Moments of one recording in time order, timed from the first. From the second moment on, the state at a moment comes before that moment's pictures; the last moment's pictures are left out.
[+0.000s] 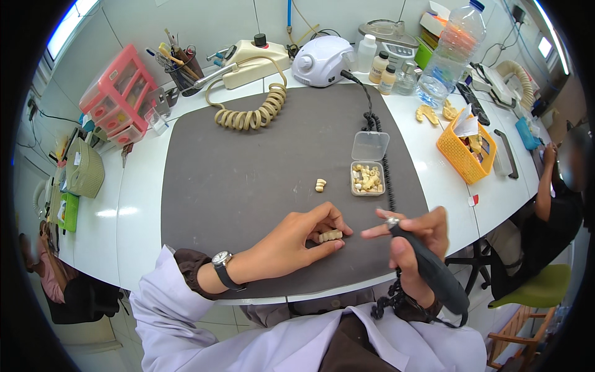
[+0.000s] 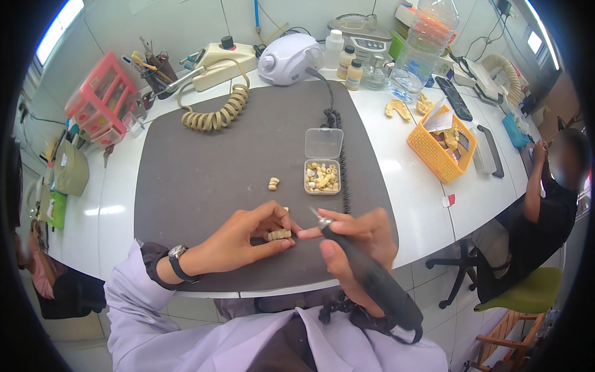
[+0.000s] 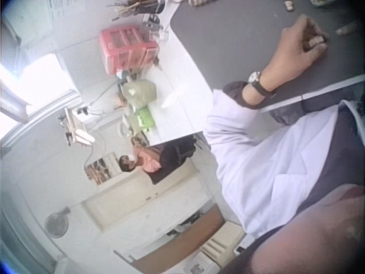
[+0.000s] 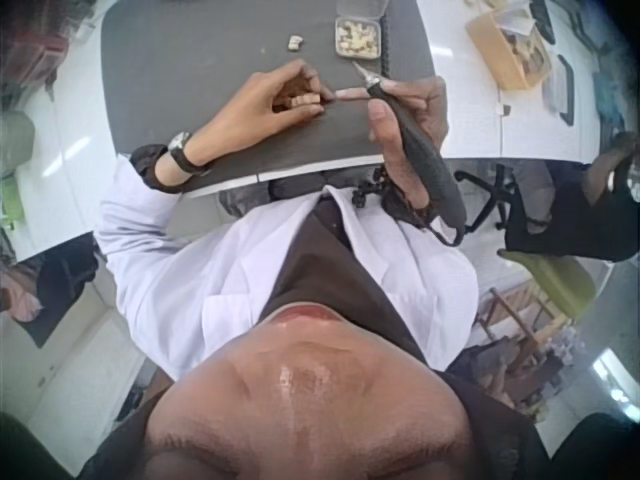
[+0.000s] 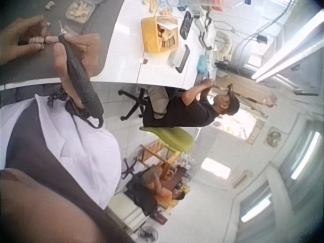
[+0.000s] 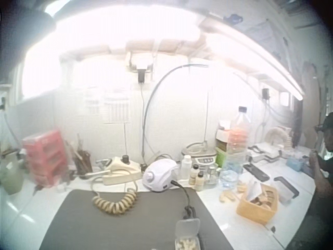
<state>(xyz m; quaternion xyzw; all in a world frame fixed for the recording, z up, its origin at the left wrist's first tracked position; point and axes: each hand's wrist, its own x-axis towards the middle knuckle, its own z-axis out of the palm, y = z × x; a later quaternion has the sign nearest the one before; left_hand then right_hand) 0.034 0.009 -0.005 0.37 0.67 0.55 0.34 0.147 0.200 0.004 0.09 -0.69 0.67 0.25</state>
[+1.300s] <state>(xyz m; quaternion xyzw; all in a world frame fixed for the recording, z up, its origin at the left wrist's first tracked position) 0.034 0.007 0.007 0.40 0.69 0.49 0.36 0.139 0.186 -0.026 -0.09 -0.73 0.65 0.17</state>
